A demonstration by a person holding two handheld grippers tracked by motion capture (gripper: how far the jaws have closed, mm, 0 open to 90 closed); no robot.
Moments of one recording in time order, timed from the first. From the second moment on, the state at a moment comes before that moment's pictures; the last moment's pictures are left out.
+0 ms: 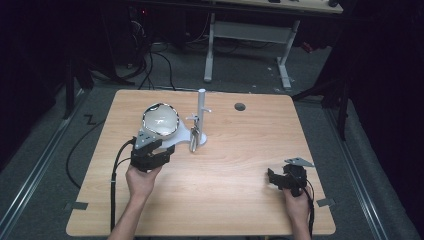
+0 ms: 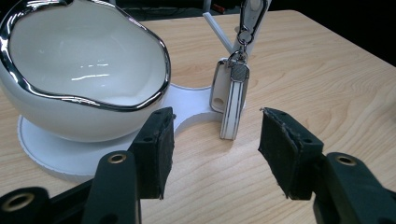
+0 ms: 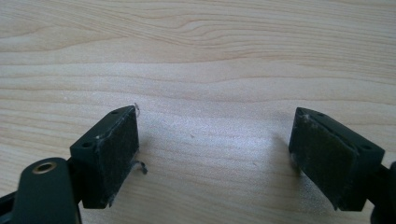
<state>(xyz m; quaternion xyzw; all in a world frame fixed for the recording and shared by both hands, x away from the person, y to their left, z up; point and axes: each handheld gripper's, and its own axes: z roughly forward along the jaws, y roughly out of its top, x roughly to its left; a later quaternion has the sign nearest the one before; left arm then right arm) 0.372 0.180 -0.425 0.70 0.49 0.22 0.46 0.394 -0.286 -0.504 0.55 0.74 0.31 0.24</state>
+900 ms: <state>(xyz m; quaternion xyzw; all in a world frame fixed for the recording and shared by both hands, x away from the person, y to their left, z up) 0.355 0.200 -0.433 0.68 0.52 0.22 0.47 0.393 -0.286 -0.504 0.55 0.74 0.31 0.24</state>
